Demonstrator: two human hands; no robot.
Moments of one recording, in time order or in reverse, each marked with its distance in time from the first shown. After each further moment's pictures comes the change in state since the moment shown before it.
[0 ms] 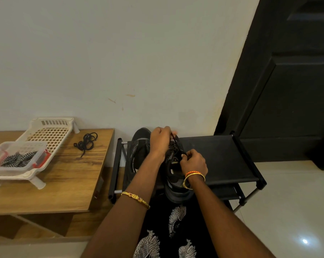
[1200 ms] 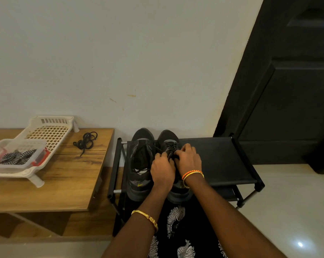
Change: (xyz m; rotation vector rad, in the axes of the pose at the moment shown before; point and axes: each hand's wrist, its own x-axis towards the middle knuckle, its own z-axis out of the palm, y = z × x) left_hand -0.030 -0.076 -0.003 0.959 0.101 0.209; right_hand 0.003 -0.014 -0.005 -0.469 -0.080 -0.510
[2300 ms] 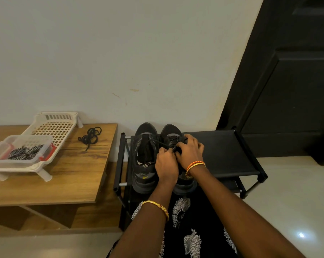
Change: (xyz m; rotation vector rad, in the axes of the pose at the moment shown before) left_hand -0.003 -0.007 0.008 0.026 0.032 0.039; right_hand -0.003 -0.007 -0.002 0.051 -0.074 0.024
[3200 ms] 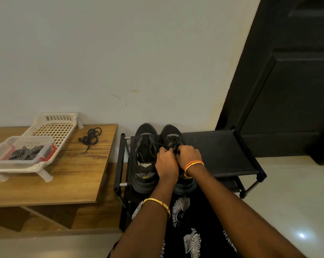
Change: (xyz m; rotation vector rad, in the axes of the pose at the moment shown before) left_hand 0.002 -0.002 0.001 0.038 -0.026 0.011; right_hand -0.005 -0.011 -0.013 0.021 -0.153 0.031
